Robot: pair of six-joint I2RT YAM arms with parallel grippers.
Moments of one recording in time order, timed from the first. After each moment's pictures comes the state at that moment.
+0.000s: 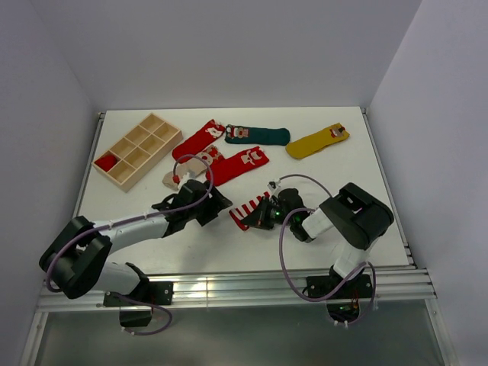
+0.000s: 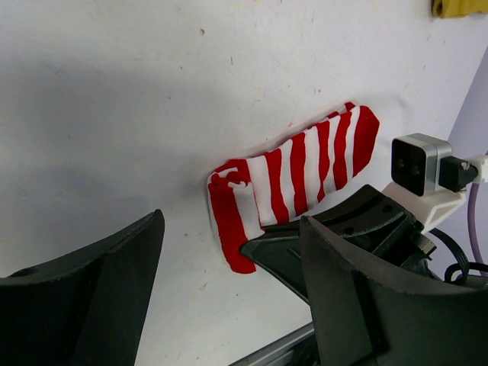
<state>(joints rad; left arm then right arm) -0.70 1.34 0.59 0.04 -0.07 -1.22 0.61 1.72 0.37 0.84 -0.46 0.97</state>
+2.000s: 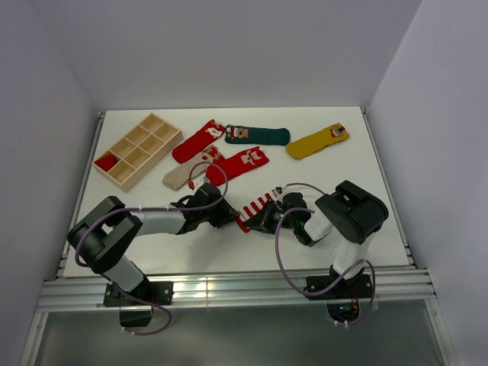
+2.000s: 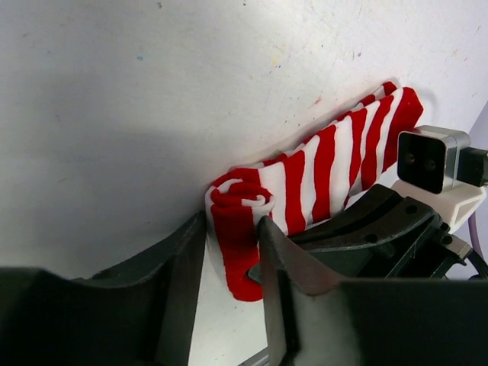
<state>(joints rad) -0.77 1.59 0.62 0.18 0.00 -1.30 0.57 1.79 0.30 0.98 -0.49 1.20</state>
